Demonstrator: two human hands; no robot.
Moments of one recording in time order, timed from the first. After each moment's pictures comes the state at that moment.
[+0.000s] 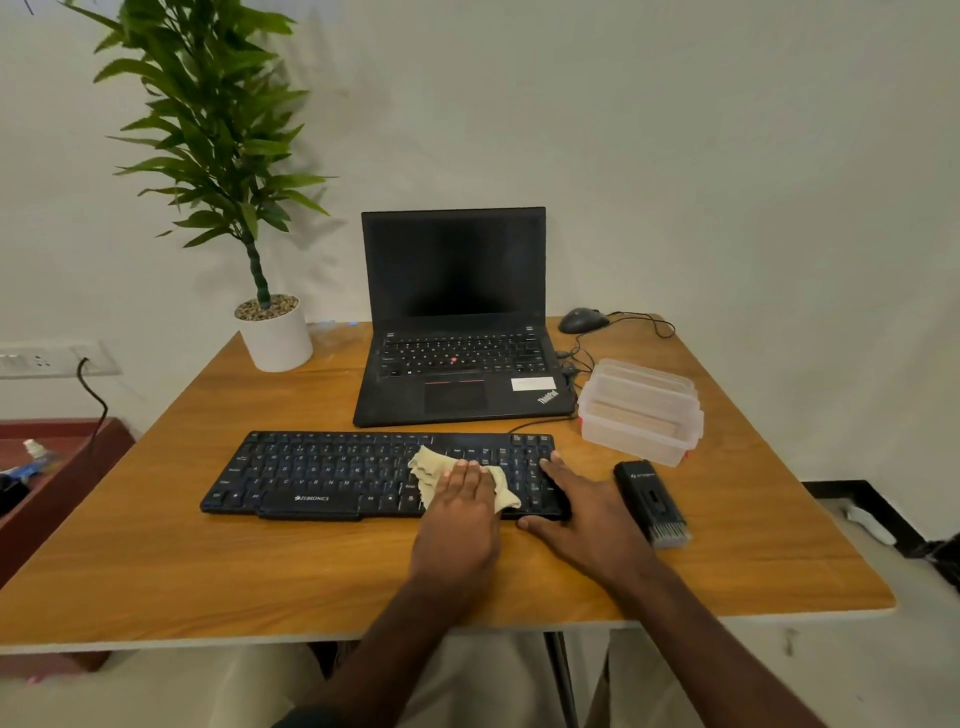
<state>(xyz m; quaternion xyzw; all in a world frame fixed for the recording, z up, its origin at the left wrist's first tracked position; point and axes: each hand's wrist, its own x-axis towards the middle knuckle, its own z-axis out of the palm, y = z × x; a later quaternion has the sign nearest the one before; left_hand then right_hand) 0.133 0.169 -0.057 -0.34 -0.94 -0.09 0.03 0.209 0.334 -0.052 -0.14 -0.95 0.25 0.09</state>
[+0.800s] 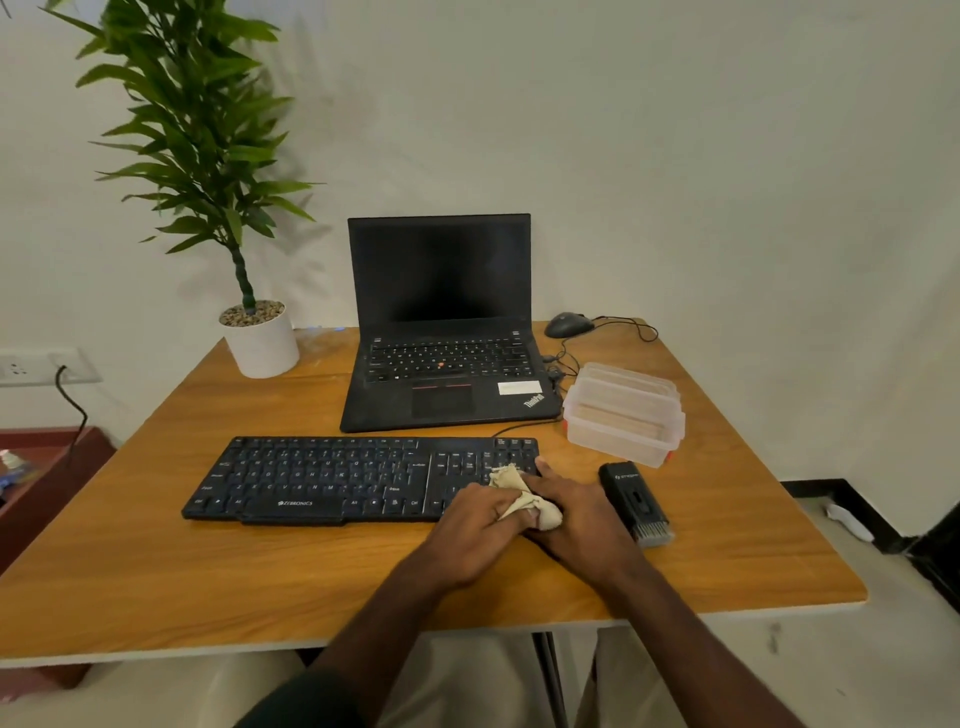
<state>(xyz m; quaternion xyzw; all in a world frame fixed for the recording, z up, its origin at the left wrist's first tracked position) 0.132 0.183 -0.043 -0.43 -0.79 -0.42 -0.13 0.213 0.347 -0.065 -0.09 -0.92 0.37 0.12</state>
